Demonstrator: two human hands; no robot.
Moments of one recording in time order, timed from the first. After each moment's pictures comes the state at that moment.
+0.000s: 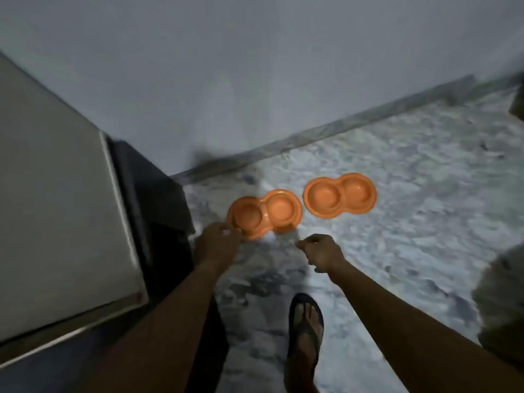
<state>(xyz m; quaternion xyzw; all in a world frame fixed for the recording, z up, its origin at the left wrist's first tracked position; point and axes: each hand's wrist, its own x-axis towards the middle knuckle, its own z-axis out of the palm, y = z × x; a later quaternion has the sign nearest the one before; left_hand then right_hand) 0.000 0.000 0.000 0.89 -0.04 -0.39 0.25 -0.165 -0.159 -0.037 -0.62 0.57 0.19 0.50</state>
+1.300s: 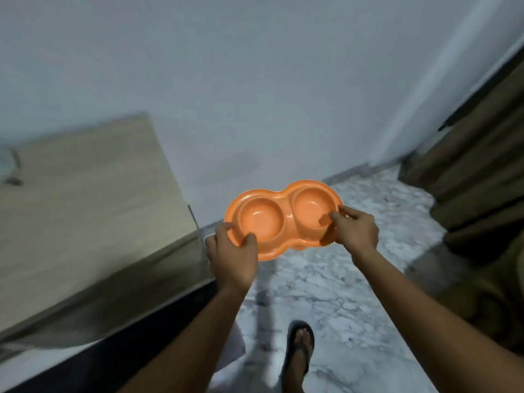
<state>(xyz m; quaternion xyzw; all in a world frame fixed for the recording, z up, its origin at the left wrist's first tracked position) -0.100 0.138 0.387 0.85 -0.05 -0.19 0.49 -0.231 -0.034 0.408 -0.60 0.65 -0.20 0.42</state>
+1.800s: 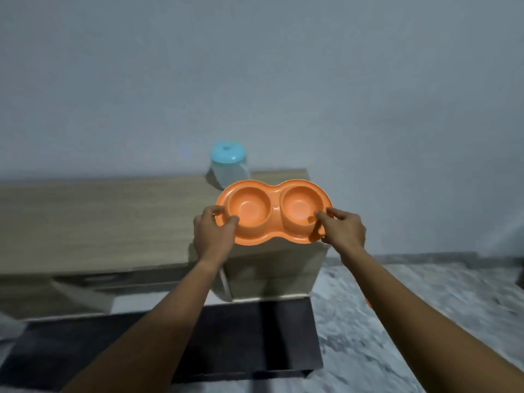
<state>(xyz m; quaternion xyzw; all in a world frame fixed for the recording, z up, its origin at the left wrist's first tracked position) 0.001 0.457 0.602 0.84 0.02 -0.01 0.54 -0.099 0.239 0.607 -0.72 0.43 -0.17 0.51</state>
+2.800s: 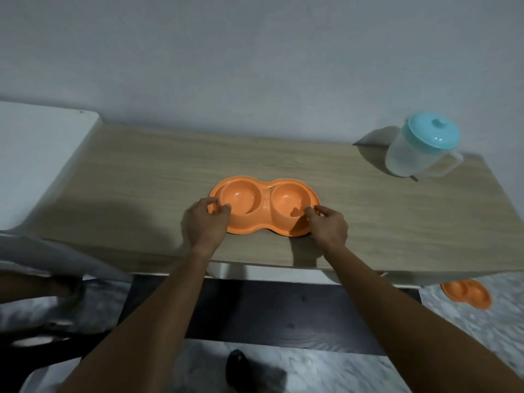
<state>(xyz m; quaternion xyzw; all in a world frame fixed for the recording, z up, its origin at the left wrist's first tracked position) 0.288 0.884 0.496 0.87 0.13 -0.07 0.47 0.216 0.656 0.485 -0.77 0.44 -0.04 0.46</state>
